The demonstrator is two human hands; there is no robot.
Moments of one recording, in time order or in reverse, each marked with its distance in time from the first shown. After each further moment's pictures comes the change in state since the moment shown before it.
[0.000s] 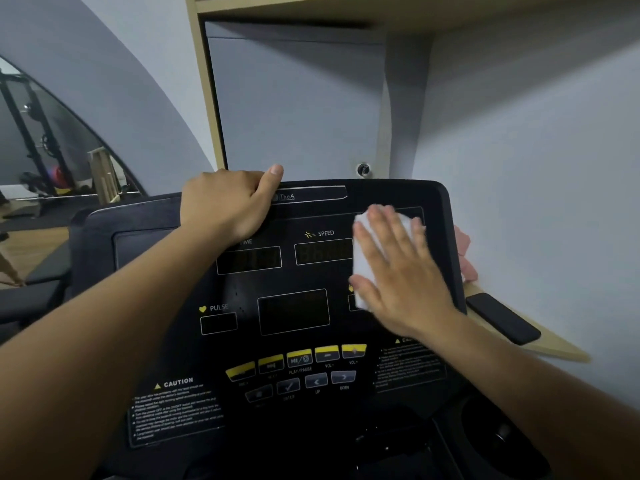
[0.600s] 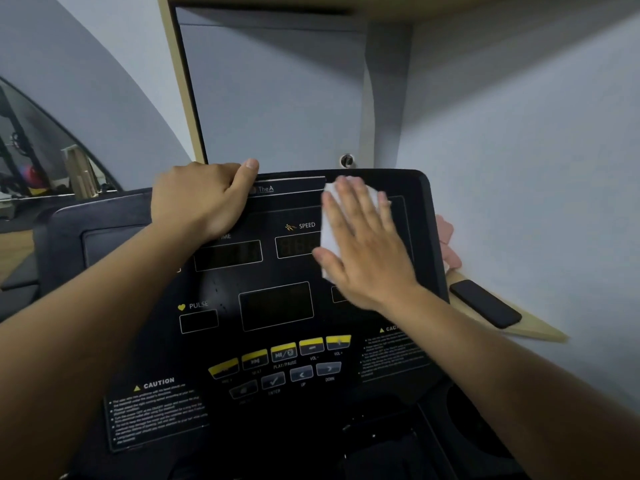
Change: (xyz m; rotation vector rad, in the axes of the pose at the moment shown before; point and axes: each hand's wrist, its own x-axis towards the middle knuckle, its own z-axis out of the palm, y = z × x) left_hand -0.001 -0.003 0.003 0.009 0.043 0.006; right_hand 0.028 -0.014 -0.013 0.056 0.018 0.050
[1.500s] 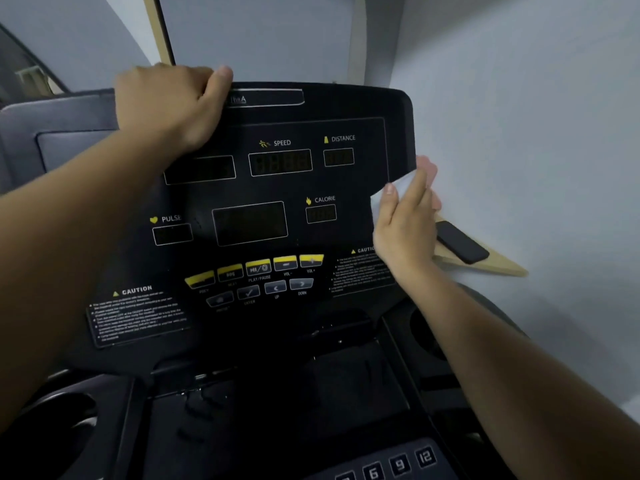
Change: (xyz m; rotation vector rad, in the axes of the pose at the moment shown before) left_hand -0.005 0.007 0.006 0.037 0.098 0.059; right_hand -0.080 0.033 0.027 0.365 0.168 0.678
